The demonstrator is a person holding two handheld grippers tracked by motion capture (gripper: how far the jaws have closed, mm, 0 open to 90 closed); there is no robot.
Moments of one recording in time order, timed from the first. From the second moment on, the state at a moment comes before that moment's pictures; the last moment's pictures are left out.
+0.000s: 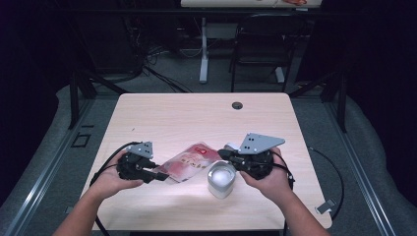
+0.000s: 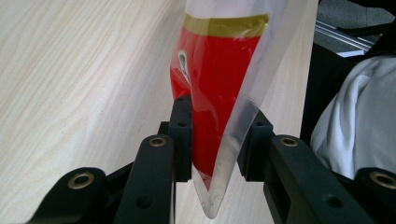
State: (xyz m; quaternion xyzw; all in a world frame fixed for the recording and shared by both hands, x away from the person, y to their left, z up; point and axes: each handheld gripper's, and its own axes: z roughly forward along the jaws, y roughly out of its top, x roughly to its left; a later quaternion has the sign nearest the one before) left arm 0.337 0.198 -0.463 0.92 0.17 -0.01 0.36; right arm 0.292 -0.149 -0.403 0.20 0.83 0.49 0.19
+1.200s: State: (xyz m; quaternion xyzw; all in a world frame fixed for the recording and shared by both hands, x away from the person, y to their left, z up) left arm 0.329 0.201 -0.485 0.90 0.19 0.01 0.39; right arm 0.290 -0.130 -0.381 0.17 0.85 0.45 0.20
